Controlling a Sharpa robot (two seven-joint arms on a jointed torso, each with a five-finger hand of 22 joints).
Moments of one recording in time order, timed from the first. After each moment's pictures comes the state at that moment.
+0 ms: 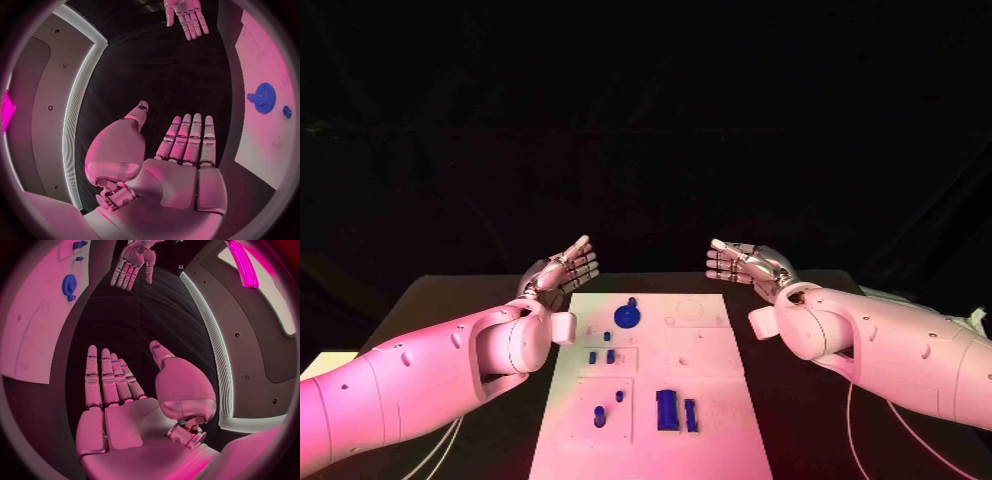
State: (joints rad) left arm 1.10 -0.74 -0.02 1.34 0.19 -0.40 0.49; left_hand 0.91 -0.01 0.18 0.00 0.02 0.66 0.13 0.02 0.01 0.69 0.11 0.06 0.01 0.64 0.10 0.13 0.02 0.14 0.53 0.18 0.02 0.30; right arm 1.14 -0.69 -0.03 1.23 -0.14 -0.31 0.35; right_hand 0.88 -0.01 0.20 0.00 0.13 0.64 0.13 0.02 0.03 0.71 0.10 0.02 0.02 0.78 0.03 0.02 0.07 0.13 0.73 0.14 0.10 0.10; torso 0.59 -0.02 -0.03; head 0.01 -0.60
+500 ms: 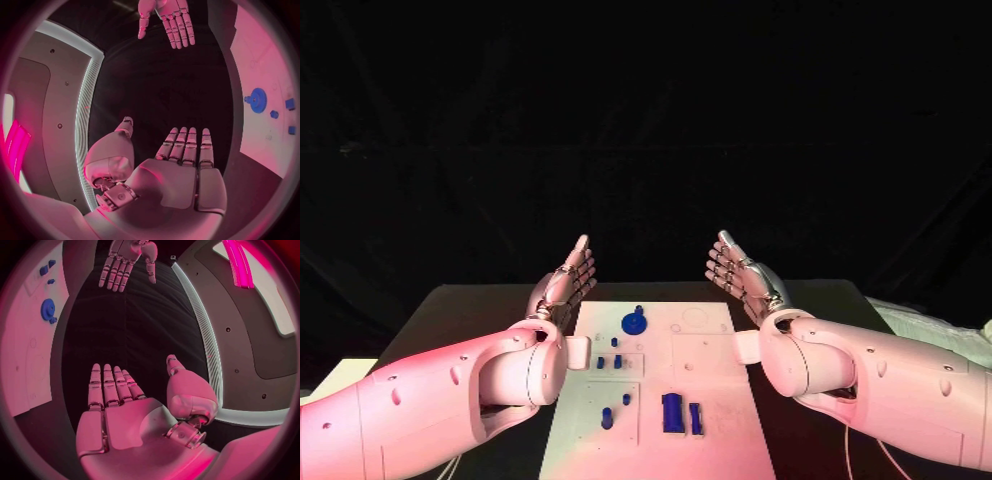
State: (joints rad) left arm 1.05 -0.78 0.00 1.56 0.06 -0.67 0.50; left_hand 0.50 0.00 0.10 0.00 0.01 0.36 0.03 0.01 0.00 0.37 0.02 0.01 0.00 0.35 0.01 0.03 0.00 0.08 0.29 0.10 0.01 0.16; right arm 1.06 -0.77 0.00 1.53 -0.06 -0.62 0.44; right_hand 0.48 0.00 0.11 0.00 0.03 0.34 0.03 0.01 0.00 0.39 0.01 0.01 0.00 0.42 0.00 0.01 0.01 0.05 0.40 0.04 0.01 0.01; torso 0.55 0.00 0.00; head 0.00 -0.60
